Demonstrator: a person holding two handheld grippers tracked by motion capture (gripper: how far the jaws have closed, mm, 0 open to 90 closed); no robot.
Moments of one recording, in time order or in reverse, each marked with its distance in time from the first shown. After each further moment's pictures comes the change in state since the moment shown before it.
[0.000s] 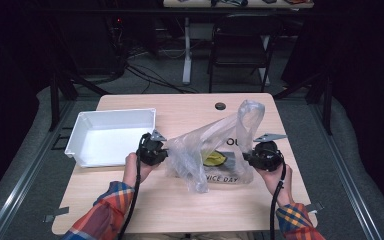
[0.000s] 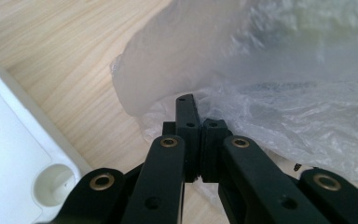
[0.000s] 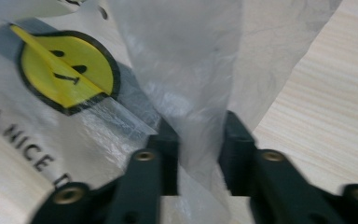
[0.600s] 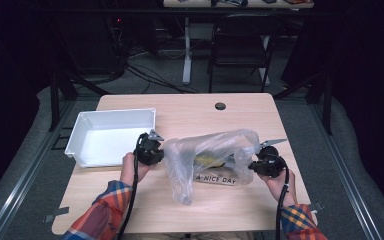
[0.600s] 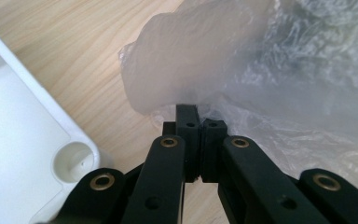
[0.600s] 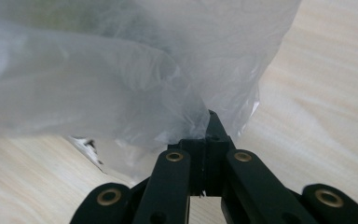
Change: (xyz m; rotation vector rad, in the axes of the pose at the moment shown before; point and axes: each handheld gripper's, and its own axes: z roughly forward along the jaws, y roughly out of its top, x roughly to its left) left arm 0.006 -0.003 -0.002 0.032 0.020 -0.018; right arm -0.003 -0.019 0.006 0.132 0.061 0.055
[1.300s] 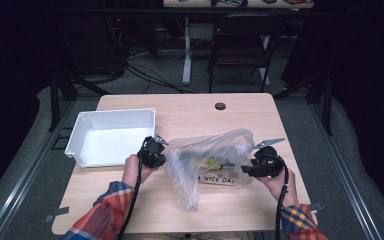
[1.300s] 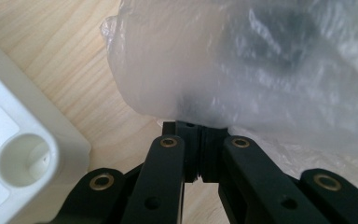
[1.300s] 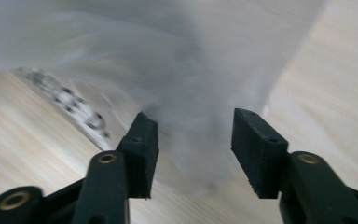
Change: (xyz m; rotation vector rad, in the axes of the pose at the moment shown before) left arm -0.005 -0.002 0.016 0.103 -0.003 0.043; right arm 0.010 0.006 -0.014 -0.012 0.027 -0.104
